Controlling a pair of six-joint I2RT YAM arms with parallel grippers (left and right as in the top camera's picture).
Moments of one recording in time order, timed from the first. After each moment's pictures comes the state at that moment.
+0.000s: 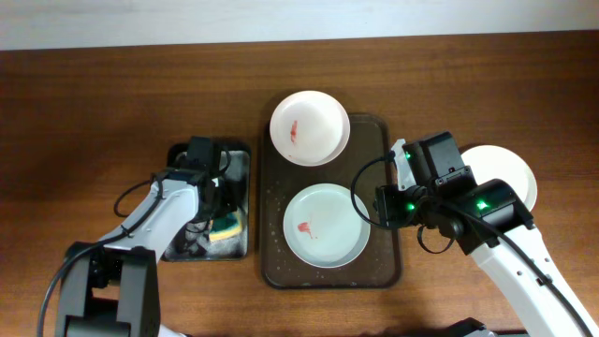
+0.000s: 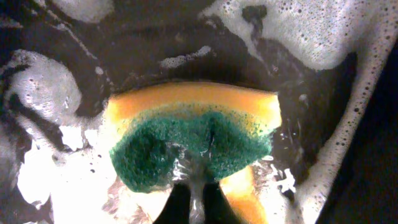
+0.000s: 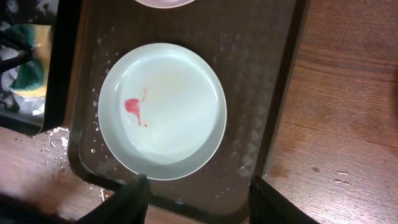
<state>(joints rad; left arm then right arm) -0.17 1.69 0.94 -0.62 -0.03 -0.37 0.37 1.20 1.15 -1.07 -0.12 0.25</state>
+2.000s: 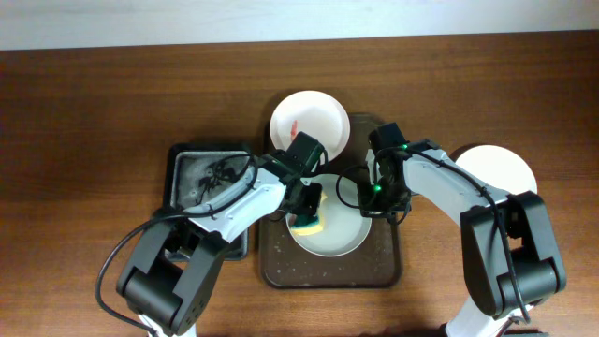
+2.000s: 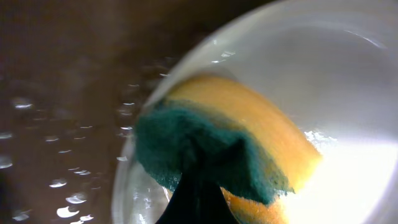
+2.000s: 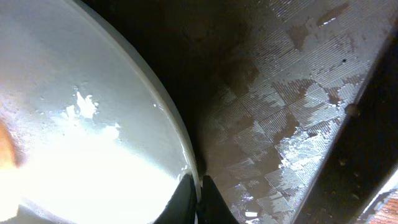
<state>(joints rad) -0.60 1.91 1.21 -0.63 0.06 -0.34 0.27 1.84 1.10 -0.83 -0.23 0.23</state>
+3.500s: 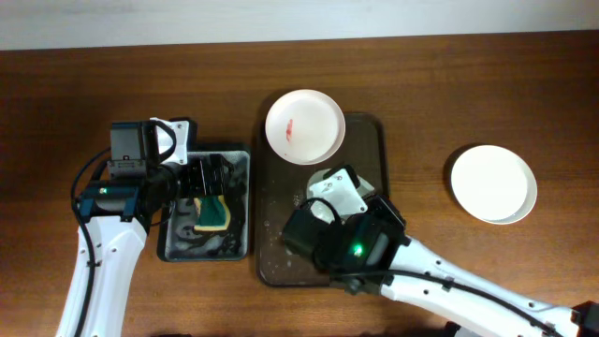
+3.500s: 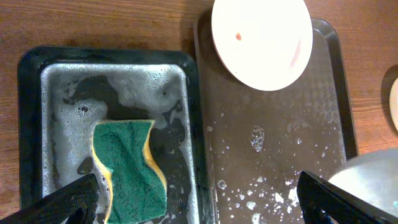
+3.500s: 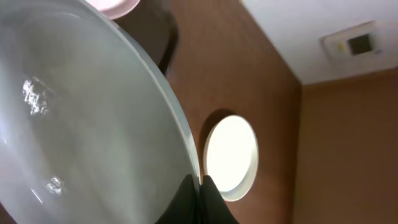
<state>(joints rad) 0.00 1.30 1.09 -0.78 0.34 -0.08 1.03 1.43 1.28 -1.32 0.94 0.43</state>
